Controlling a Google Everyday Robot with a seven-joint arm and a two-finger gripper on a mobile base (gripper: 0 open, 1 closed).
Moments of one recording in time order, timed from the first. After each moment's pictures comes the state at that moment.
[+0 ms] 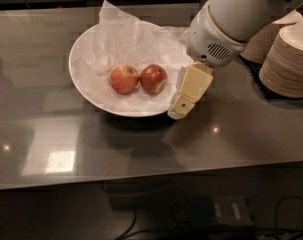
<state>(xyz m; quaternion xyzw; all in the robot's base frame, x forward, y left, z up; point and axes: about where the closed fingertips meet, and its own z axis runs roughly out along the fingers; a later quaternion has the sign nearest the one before) 0.488 -0.067 0.956 -0.62 0.74 0.07 0.25</state>
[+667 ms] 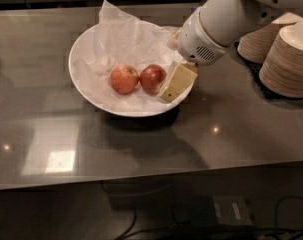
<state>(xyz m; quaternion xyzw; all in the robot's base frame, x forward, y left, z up) 0.535 -0.050 0.938 -0.62 0.72 0.09 0.30</state>
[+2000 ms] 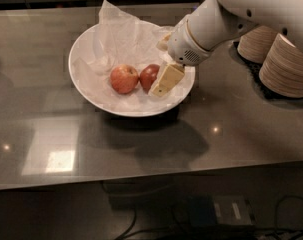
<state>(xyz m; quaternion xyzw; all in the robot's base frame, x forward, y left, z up) 0.581 -0.034 0.910 -0.63 0.69 0.10 0.33</state>
